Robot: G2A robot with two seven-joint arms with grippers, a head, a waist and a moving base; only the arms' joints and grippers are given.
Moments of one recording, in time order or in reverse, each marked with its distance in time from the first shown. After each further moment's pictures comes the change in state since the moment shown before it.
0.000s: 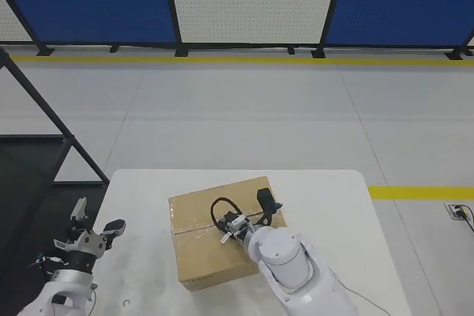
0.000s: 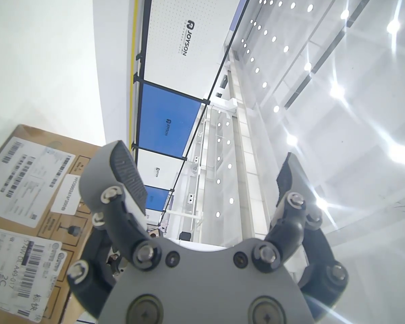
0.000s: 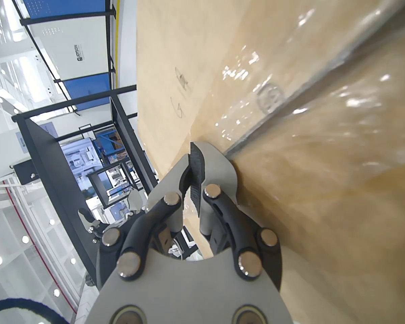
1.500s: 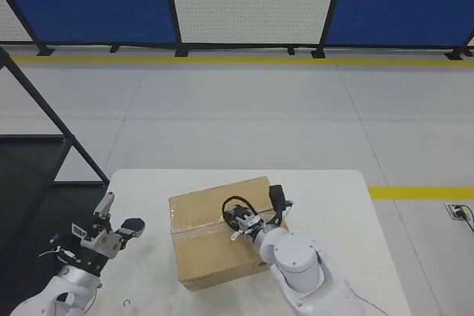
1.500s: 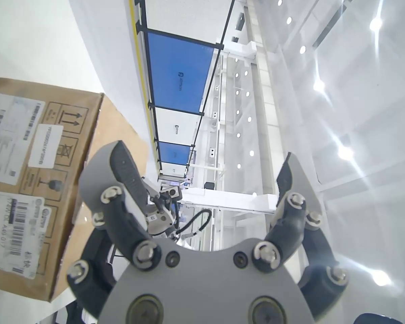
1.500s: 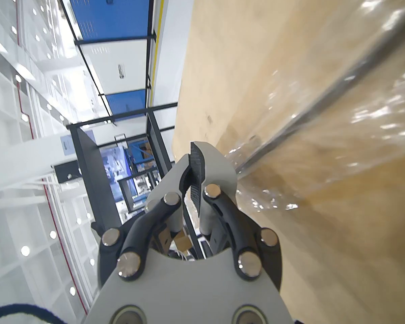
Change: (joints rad) left arm -0.011 0.013 0.022 -0.064 0.115 0.068 -0.220; right arm -0.011 0.029 -0.006 -0.017 0.042 -0.167 0.021
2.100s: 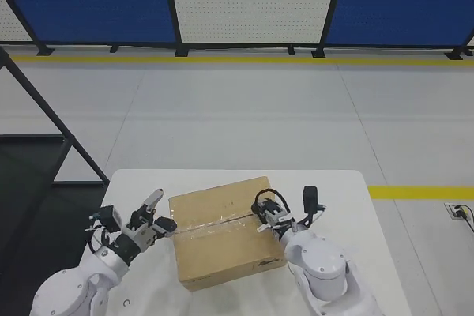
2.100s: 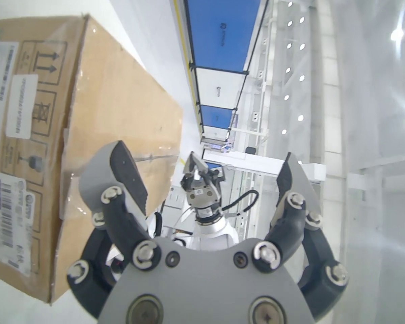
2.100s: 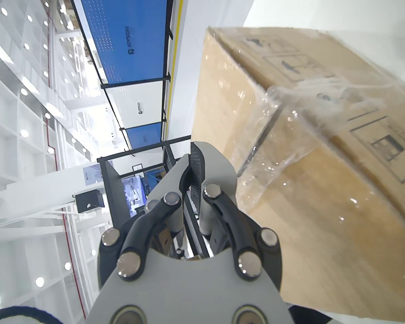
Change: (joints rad) left arm -0.113 0.009 0.107 0.001 0.166 0.139 -0.135; right arm -0.123 0.023 0.148 -0.148 0.006 0.028 -0.120
